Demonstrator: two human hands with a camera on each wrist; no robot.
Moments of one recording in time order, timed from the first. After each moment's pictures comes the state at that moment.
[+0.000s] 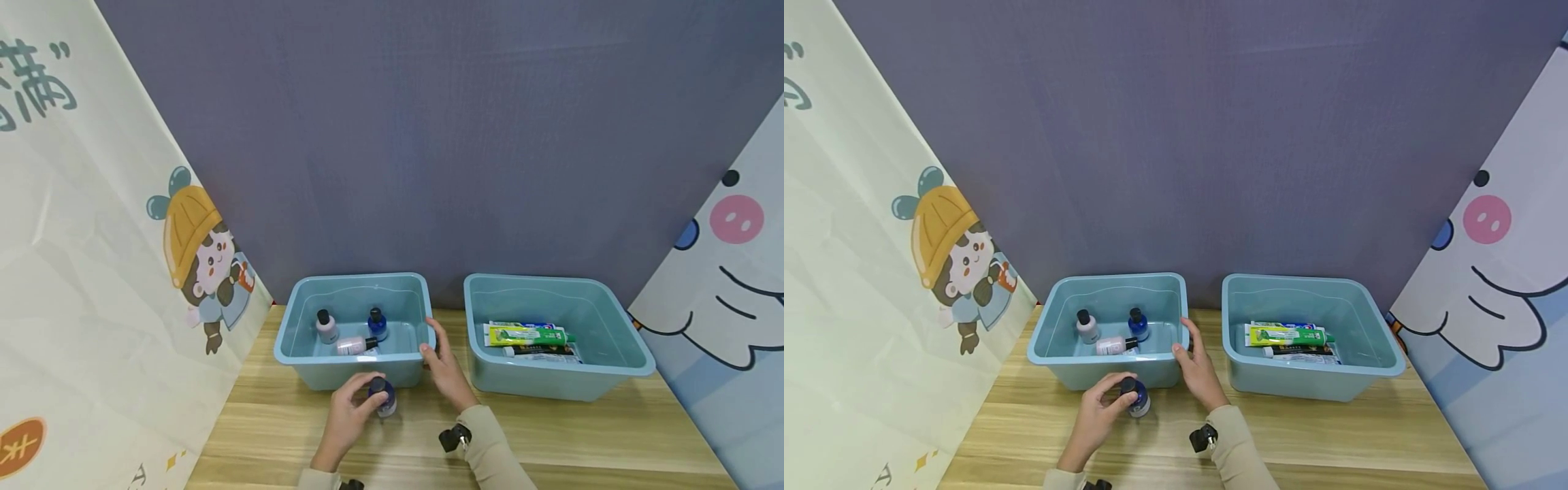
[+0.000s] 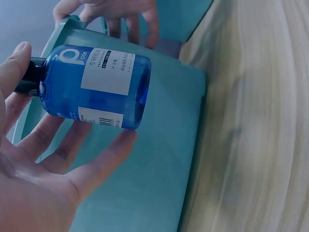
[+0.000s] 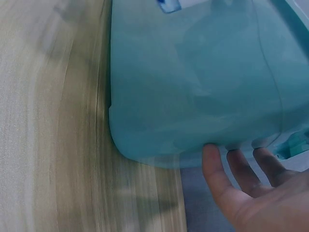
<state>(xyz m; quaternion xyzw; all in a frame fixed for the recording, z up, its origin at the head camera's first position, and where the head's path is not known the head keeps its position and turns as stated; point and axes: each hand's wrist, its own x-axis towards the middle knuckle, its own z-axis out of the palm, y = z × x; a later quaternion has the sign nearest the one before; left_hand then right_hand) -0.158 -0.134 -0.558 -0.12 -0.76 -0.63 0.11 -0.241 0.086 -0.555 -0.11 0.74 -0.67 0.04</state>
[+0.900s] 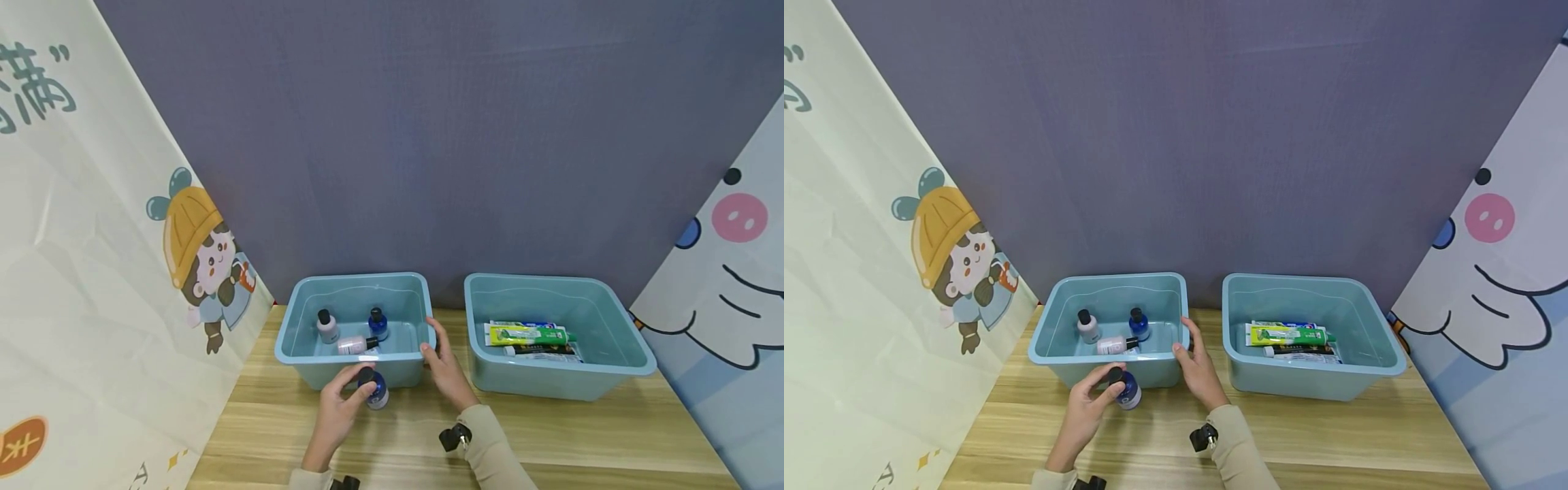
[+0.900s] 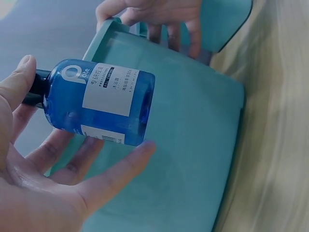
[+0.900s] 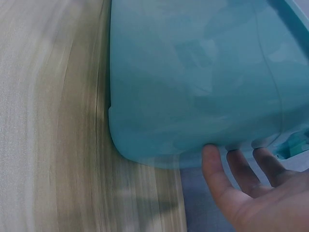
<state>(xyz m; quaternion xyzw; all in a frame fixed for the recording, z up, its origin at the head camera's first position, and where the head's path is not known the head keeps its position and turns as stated) -0.153 -0.141 -0.529 -0.07 -0.76 -0.63 0.14 -0.241 0.087 -0.555 -0.11 0.73 -0.67 0.05</state>
